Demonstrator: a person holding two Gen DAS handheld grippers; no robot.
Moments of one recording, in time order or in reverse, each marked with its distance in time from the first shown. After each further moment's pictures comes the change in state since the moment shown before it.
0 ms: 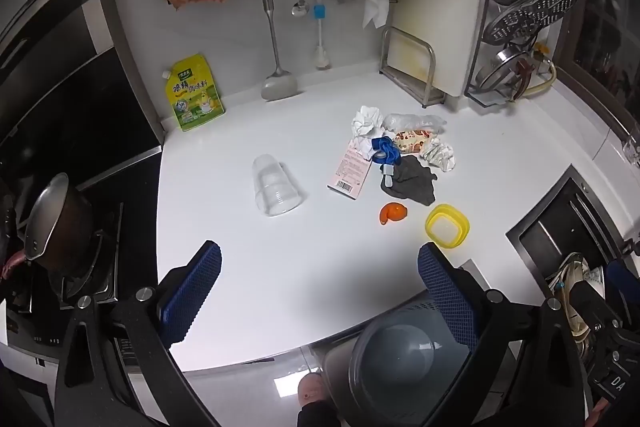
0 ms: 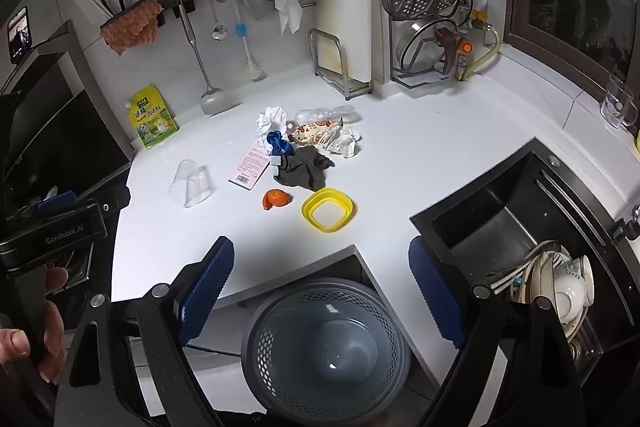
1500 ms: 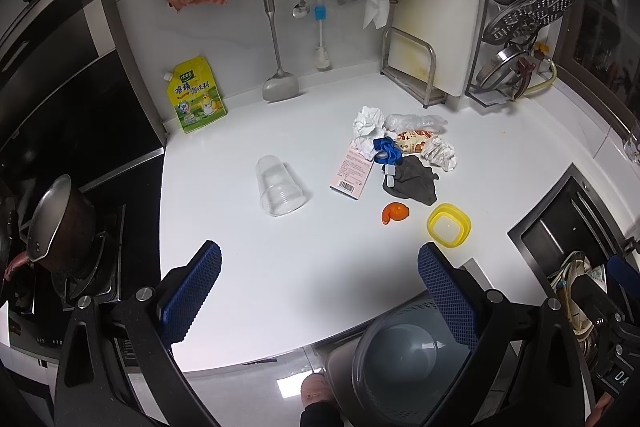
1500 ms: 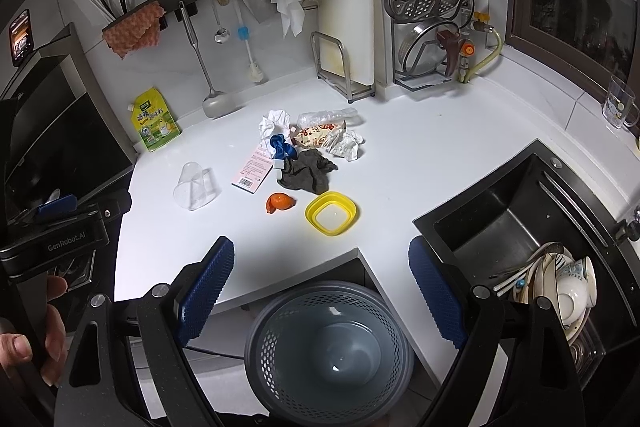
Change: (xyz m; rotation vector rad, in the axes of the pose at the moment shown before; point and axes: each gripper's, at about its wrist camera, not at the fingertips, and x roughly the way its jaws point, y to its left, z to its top) left arm 0.001 0.000 0.002 0.004 -0.001 0.006; right arm 0.001 0.004 0.004 0.003 -0.008 0.006
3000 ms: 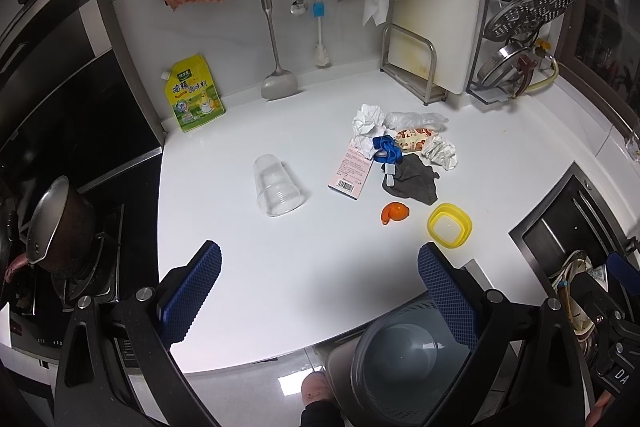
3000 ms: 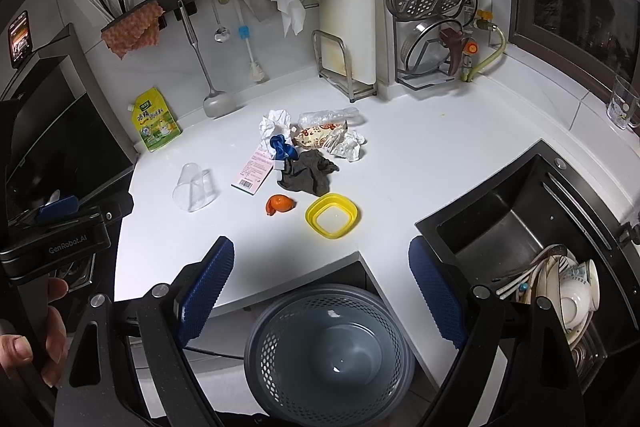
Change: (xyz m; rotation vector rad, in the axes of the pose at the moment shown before) left arm -0.001 0.000 -0.004 0.003 0.003 0.001; right arm 0.000 -0.005 0.001 0.005 0.004 0.011
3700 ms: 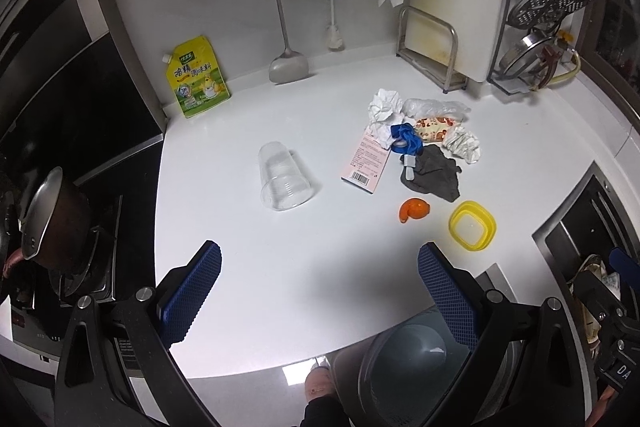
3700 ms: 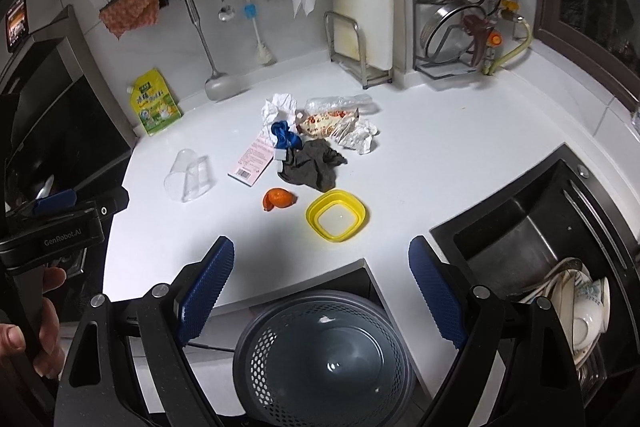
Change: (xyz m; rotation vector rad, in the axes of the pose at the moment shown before) left arm 0.049 0.000 0.009 -0.017 0.063 0.041; right arm 0.060 -0.006 0.013 -0.051 0.061 0.043
